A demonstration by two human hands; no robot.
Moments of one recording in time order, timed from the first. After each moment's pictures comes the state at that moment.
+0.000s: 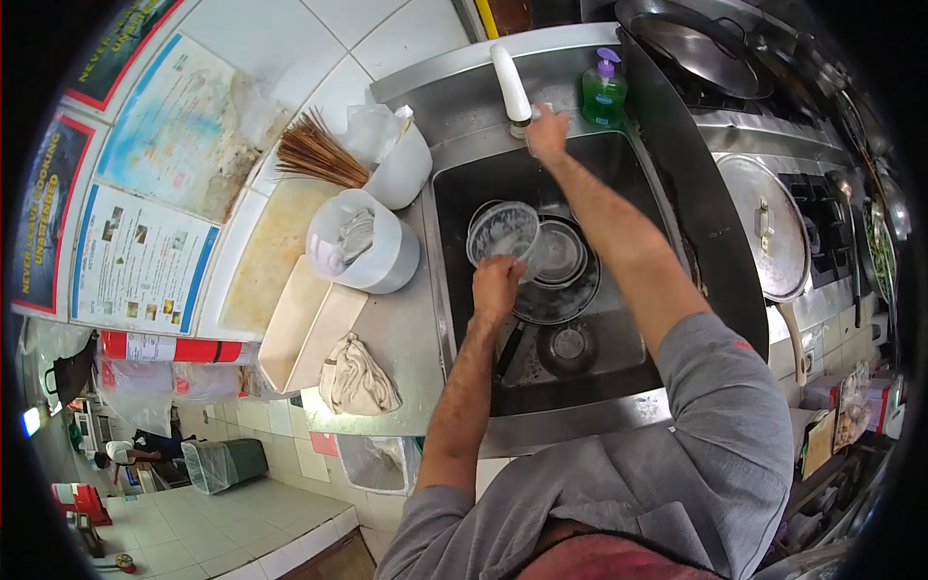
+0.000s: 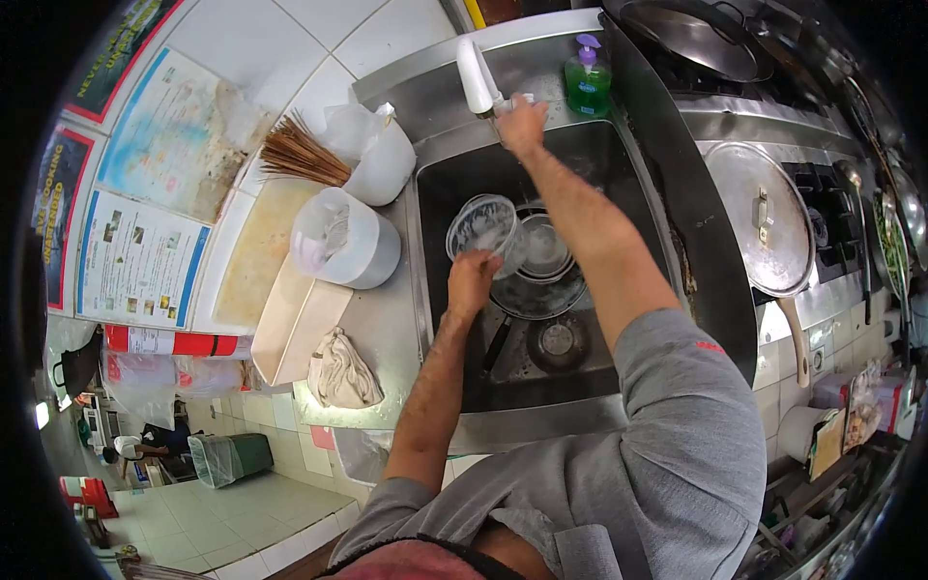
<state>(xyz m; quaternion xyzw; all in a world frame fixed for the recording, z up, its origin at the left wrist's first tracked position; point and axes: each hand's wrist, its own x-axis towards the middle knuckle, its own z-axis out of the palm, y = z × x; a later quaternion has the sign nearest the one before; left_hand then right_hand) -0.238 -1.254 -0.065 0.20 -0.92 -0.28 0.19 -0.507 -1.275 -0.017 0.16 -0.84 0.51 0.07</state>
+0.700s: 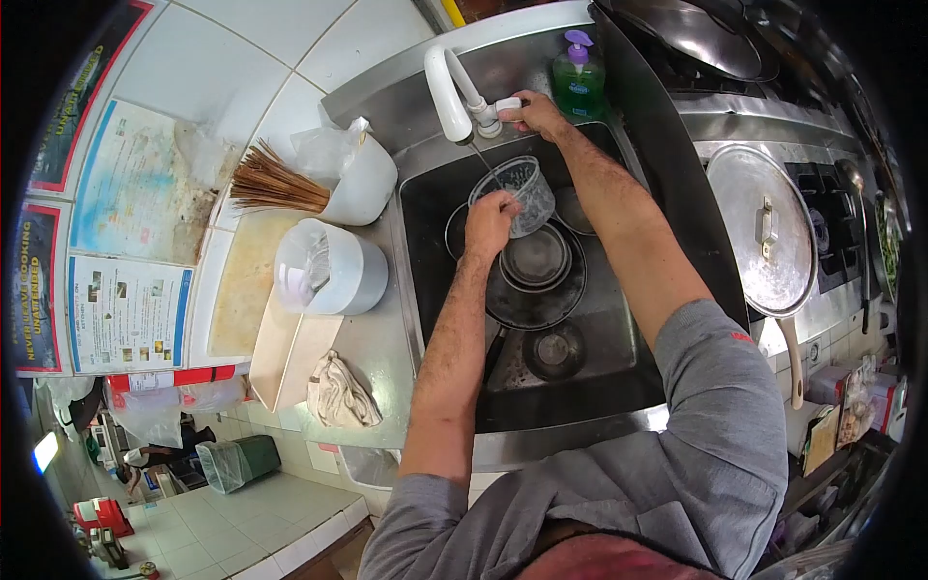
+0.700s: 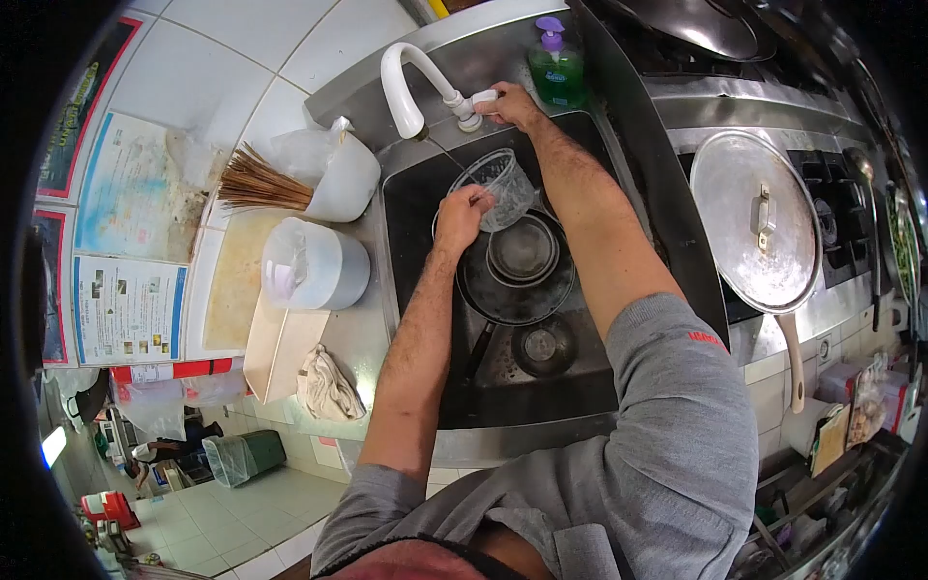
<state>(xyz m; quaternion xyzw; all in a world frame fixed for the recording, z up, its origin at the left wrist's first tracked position) -0.372 -1.268 -0.028 0.23 -0.88 -0.39 0.11 -0.615 -1.259 -0.055 0.23 -0.65 0.65 -0.32</state>
